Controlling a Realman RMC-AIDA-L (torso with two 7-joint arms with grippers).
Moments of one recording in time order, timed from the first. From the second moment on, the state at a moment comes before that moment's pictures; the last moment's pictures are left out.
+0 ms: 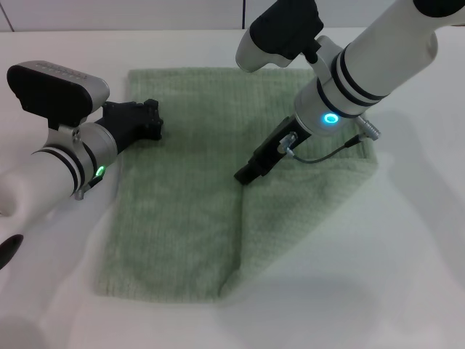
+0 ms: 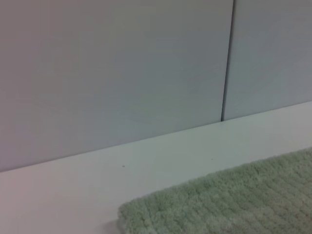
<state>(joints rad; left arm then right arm) -0.65 -2.07 -1.03 -0.35 2.86 0.40 -0.38 0.96 2.08 -1.59 -0.71 0.81 1.12 -0.64</state>
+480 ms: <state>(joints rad) -0.65 -2.06 -1.03 -0.35 2.86 0.40 -0.38 0.96 2.08 -1.60 -0.72 0.80 1.13 -0.63</state>
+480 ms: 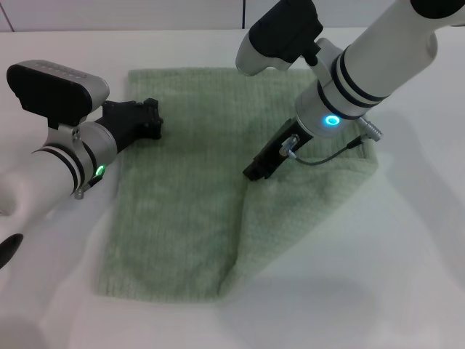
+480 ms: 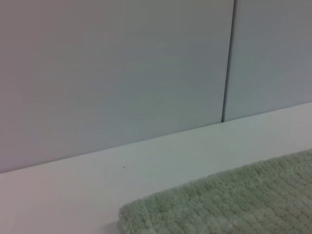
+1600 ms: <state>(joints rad) -0.64 -2.06 -1.02 -0.35 2.86 0.40 -0.38 0.83 2.07 -1.60 -1.08 0.74 1.34 -0.68</state>
